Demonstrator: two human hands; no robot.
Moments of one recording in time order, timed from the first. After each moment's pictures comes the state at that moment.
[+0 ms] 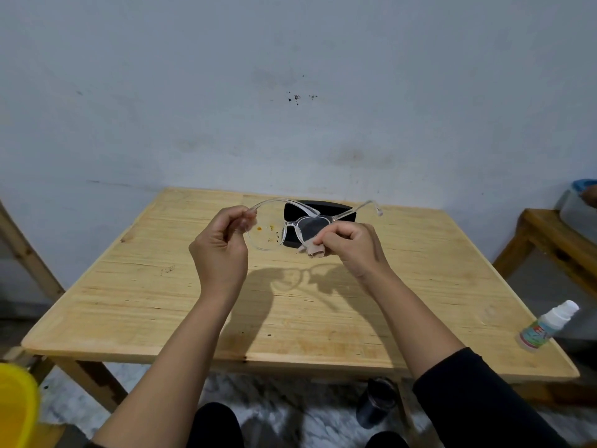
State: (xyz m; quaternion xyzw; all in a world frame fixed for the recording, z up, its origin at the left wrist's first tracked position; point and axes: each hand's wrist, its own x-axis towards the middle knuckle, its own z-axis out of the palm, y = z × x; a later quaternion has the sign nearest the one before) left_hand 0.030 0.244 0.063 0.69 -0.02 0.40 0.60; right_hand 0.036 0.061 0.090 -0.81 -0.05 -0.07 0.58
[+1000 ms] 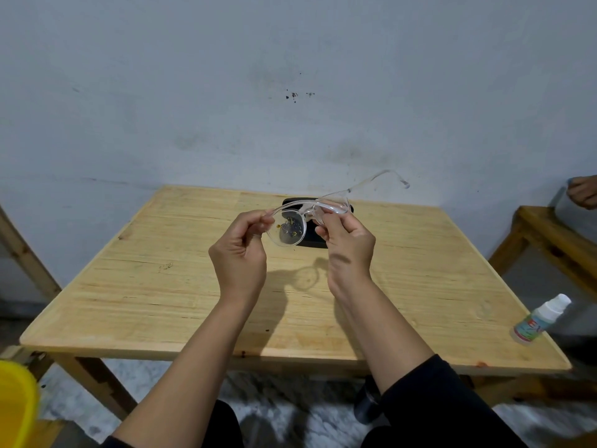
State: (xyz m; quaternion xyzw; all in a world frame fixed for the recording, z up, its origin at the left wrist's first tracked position) left_hand 0.024 0.218 0.055 0.66 -0.06 0.41 0.62; right_hand 0.026 0.098 0.092 -0.55 0.09 -0.17 0.81
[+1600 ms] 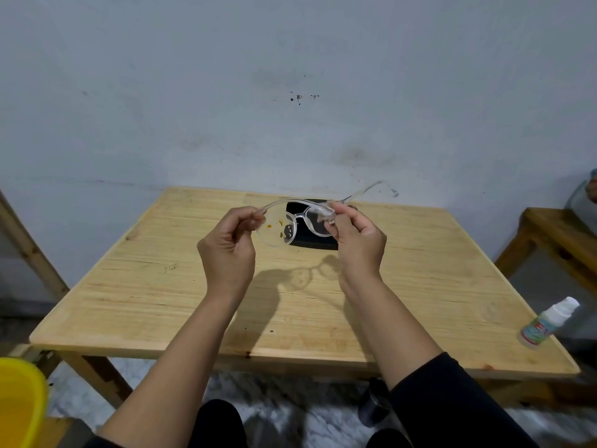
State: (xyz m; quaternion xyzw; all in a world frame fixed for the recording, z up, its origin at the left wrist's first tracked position) left_hand 0.027 0.242 0.059 0.69 -0.06 0.41 0.59; right_hand 0.029 0.089 0.093 -0.60 0.10 -0.20 0.77
